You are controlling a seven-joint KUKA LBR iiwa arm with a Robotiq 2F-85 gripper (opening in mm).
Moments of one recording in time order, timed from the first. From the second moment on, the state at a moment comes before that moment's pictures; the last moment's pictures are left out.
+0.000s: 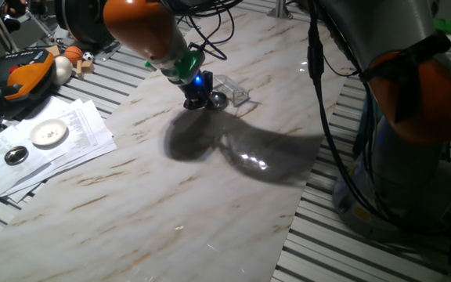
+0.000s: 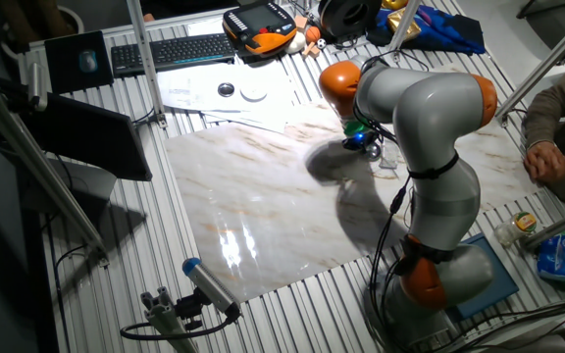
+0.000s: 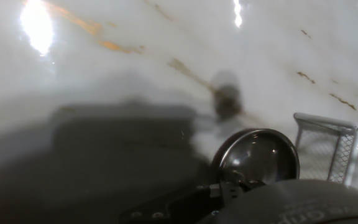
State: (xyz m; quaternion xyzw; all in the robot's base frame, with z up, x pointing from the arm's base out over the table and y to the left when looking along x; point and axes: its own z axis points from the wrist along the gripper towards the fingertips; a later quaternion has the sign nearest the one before) arm 0.518 -0.110 0.027 -0.07 -0.98 0.19 0.07
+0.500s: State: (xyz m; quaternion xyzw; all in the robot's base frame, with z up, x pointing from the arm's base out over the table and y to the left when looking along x) arm 0.521 -0.101 0.027 -0.08 -0.98 0.18 0.07
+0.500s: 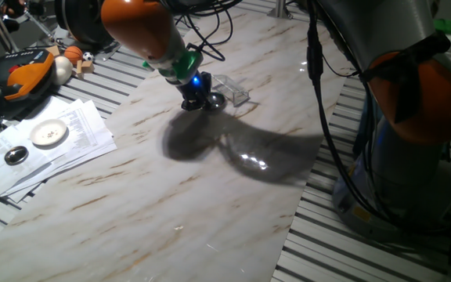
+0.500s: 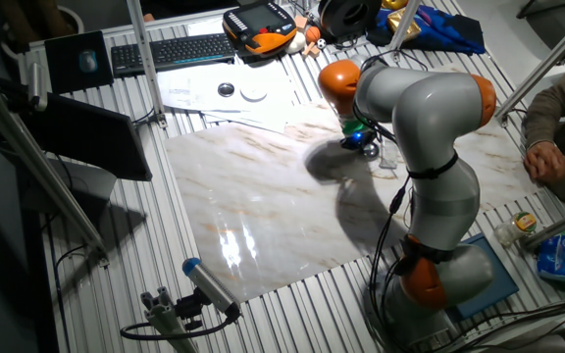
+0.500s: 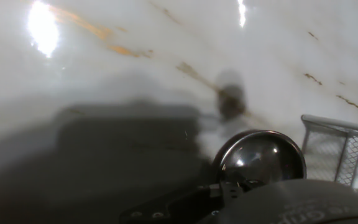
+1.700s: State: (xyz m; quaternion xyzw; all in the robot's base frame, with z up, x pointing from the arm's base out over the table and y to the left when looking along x) arm 0.523 -0.072 0.028 -0.10 -0.98 0.18 0.07
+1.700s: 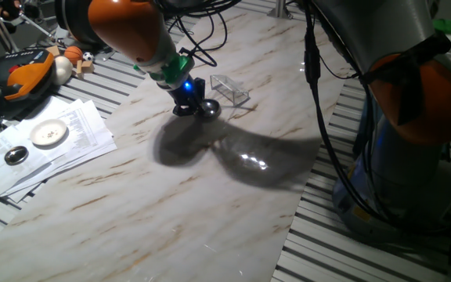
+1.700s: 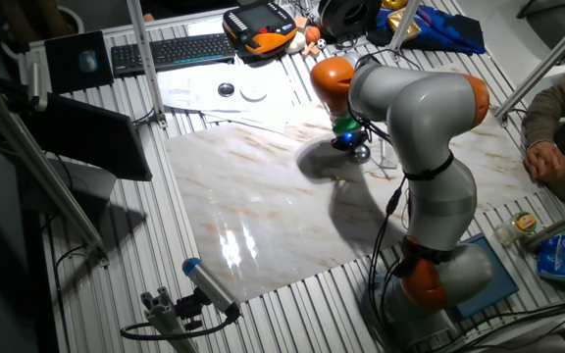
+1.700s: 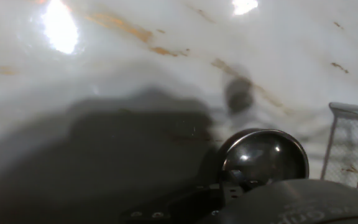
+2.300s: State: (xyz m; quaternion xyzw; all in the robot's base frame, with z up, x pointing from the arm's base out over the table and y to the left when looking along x) arm 0.525 -0.067 0.025 -0.10 -0.98 0.16 0.08
